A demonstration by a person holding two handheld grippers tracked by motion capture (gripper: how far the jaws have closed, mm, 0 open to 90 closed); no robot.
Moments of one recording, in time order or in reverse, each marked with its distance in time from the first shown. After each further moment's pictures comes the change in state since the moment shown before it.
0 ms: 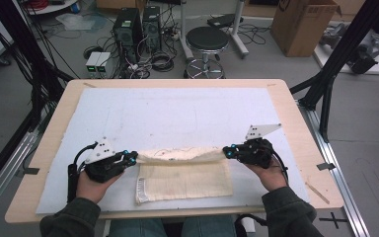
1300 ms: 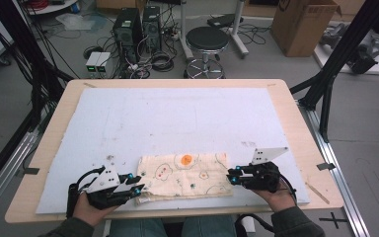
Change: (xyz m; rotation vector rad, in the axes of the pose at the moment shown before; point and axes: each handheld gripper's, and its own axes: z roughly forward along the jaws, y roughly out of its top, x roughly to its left) left arm -0.043 -0.020 -0.018 0.053 -0.168 0.111; right arm 0.036 -0.045 -0.015 0.024 0.076 0.008
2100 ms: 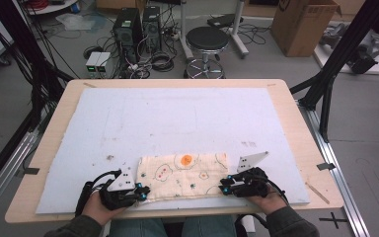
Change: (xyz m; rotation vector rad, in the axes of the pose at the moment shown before) left arm -0.002 -0.017 0.037 0.197 -0.076 0.035; right arm 0.004 -0.012 0.036 0.162 0.057 -0.019
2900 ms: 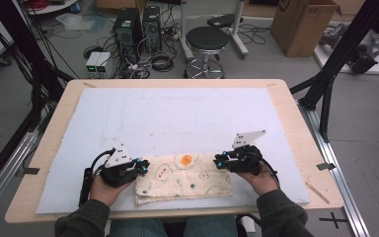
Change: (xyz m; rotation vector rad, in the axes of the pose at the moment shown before) left arm 0.046 0.026 0.007 -0.148 0.184 -0.167; right arm -0.033 0.051 -0.001 -0.098 -0.109 -0.004
